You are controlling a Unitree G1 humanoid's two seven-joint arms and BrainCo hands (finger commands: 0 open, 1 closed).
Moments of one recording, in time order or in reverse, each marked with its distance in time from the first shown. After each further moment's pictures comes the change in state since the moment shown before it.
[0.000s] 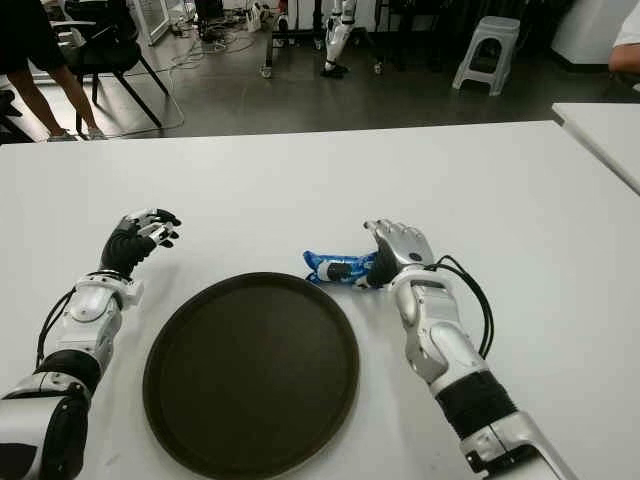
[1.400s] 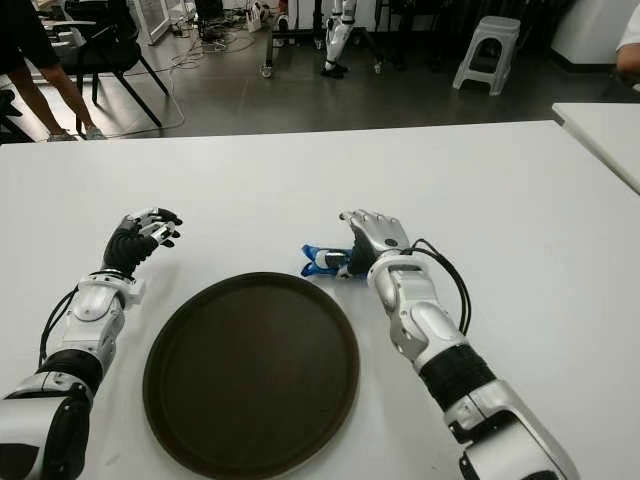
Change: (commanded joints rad) left arm -0.003 -0.015 -0.010 -0.010 0.000 0.005 0.020; right arm -0.117 0.032 0.081 0.133 0.001 -0.080 -0.044
